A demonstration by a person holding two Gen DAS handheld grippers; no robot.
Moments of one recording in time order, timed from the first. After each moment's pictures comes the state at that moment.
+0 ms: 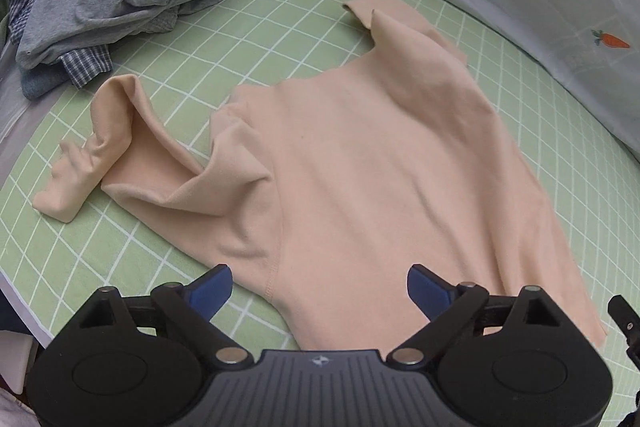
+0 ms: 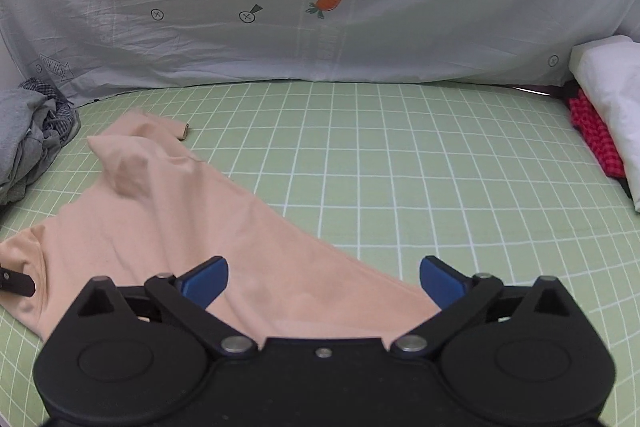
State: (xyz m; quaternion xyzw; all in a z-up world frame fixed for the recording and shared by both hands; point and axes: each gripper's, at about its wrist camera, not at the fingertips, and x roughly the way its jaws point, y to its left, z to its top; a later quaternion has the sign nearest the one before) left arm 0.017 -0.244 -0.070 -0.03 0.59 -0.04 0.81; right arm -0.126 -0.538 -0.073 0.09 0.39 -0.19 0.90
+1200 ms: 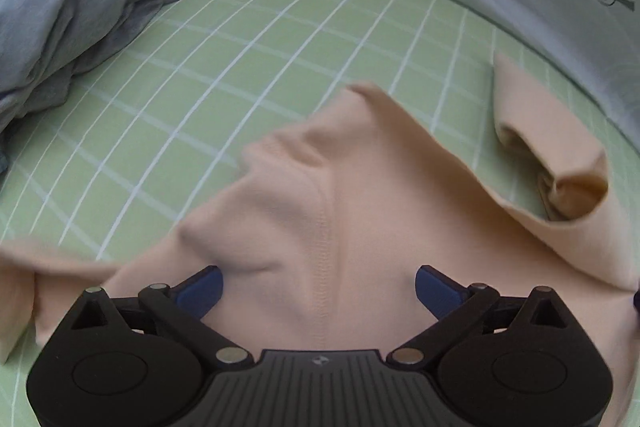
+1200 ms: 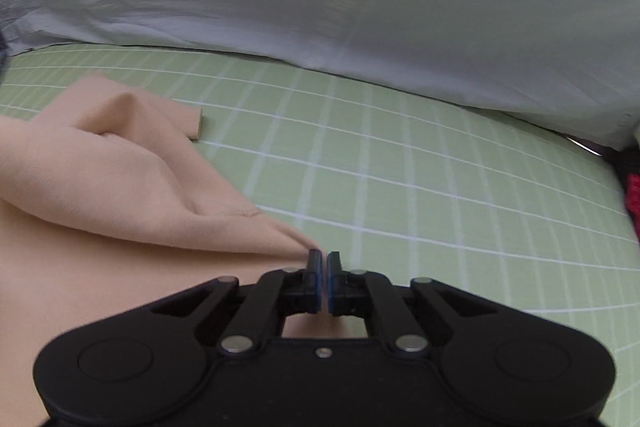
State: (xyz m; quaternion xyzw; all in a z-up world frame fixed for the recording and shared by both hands) left arm 0.159 -0.315 -0.126 -0.02 0.57 -0.05 0.82; right arm 0.005 -0.625 -0.169 0.01 0.44 -0.24 0.86
